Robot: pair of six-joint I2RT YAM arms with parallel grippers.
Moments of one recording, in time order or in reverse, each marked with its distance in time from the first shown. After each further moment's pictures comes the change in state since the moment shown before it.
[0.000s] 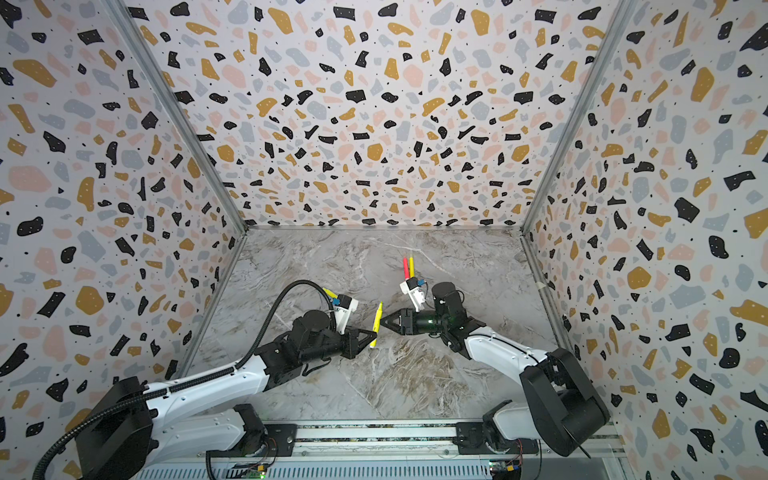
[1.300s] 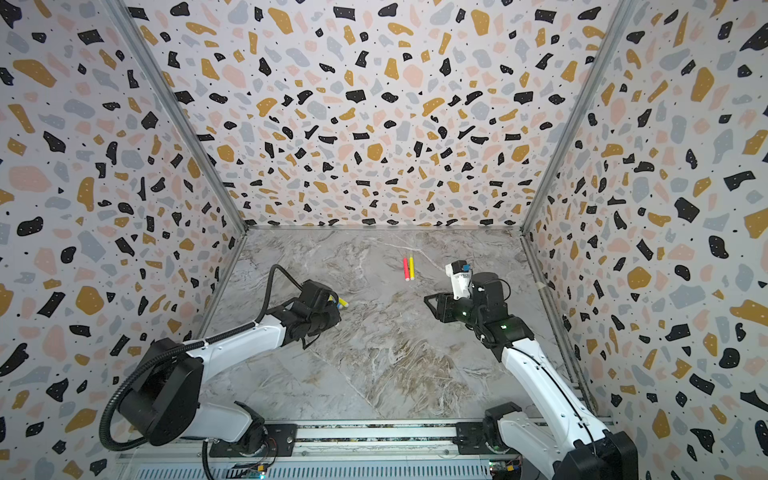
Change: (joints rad) left arm 0.299 0.253 0.206 -0.435 -0.324 -0.177; right arm -0.234 -0.352 0.131 -0.586 0.317 -0.327
